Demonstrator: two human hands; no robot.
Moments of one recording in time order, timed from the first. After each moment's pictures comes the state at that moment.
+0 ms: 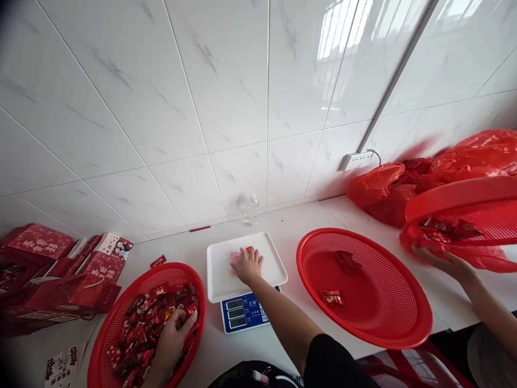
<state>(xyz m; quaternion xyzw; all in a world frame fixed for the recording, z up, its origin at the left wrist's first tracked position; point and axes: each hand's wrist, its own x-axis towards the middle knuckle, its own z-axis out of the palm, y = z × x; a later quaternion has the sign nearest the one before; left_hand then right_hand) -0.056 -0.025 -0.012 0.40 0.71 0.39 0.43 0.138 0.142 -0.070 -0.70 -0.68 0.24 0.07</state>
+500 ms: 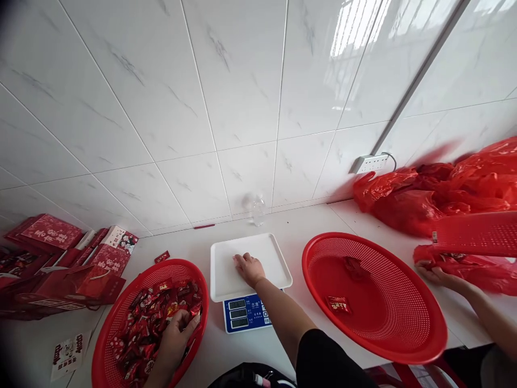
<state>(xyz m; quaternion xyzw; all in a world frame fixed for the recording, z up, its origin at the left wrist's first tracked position) -0.050 -0.030 -0.008 0.38 0.72 0.40 0.42 0.148 0.141 -0.066 -0.56 -0.80 0.18 0.13</state>
